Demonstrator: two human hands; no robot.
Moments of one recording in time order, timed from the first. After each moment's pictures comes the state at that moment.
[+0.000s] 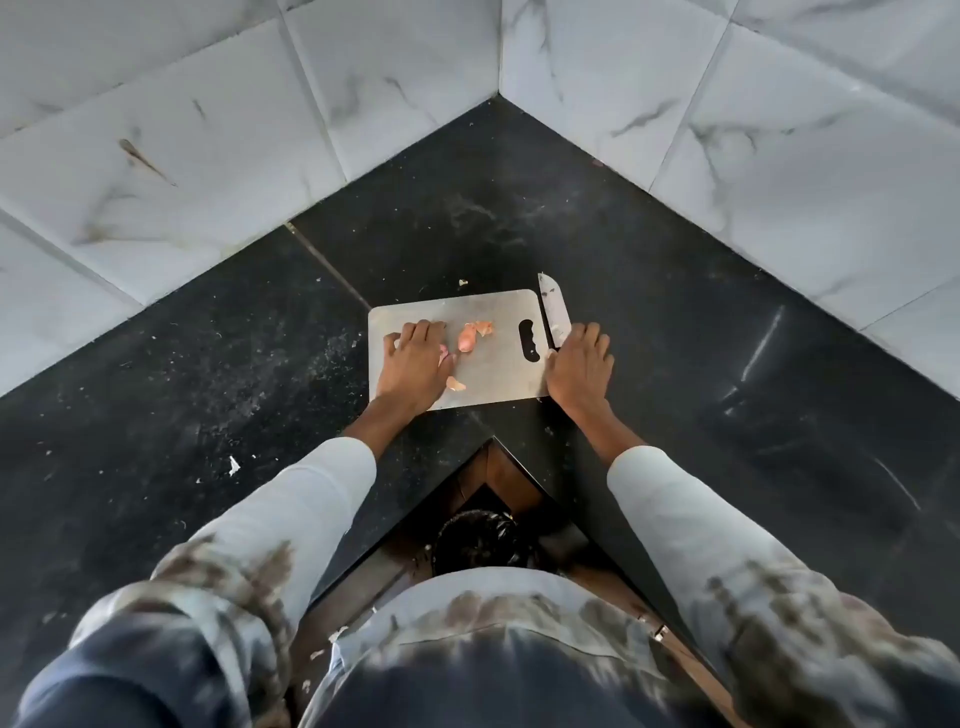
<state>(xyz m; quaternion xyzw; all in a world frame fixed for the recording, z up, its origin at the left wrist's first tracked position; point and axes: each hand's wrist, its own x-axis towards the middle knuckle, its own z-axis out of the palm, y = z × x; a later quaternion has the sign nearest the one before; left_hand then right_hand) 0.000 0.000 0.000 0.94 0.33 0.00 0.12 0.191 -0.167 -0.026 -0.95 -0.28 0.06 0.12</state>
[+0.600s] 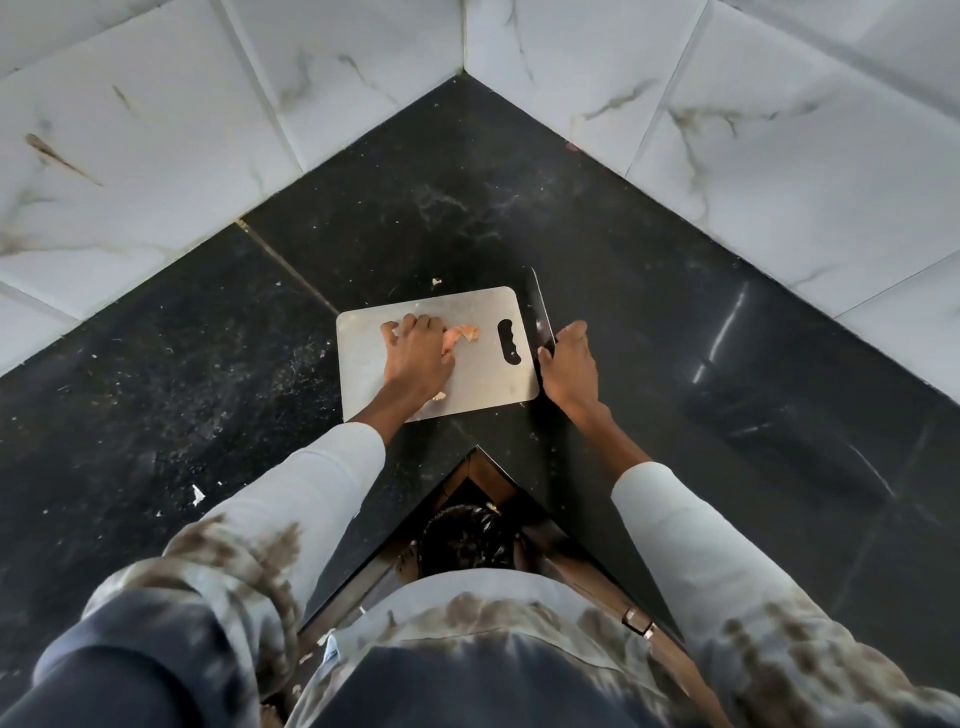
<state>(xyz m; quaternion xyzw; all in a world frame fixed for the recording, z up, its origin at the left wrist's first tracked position) 0.058 0.009 -0.022 0.93 0.34 -0.01 0.13 0.205 -0.172 -0.010 -0.92 -0.18 0.19 0.30</state>
